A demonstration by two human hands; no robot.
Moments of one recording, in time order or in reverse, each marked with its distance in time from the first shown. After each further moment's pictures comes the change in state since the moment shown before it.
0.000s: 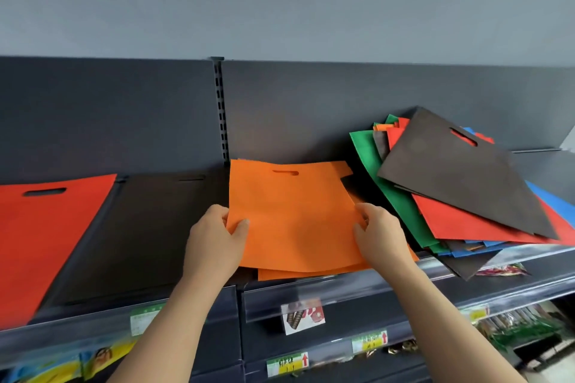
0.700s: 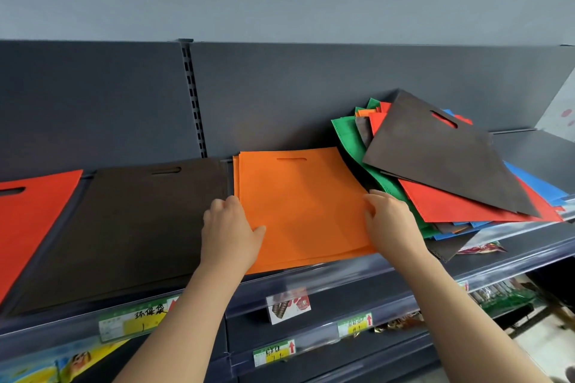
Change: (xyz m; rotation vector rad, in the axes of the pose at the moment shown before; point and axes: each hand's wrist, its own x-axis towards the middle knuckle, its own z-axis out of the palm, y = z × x) left_hand -0.004 0.035 0.039 0.261 -0.126 0.053; right_hand 0.009 0.035 -0.021 -0.209 0.082 -0.033
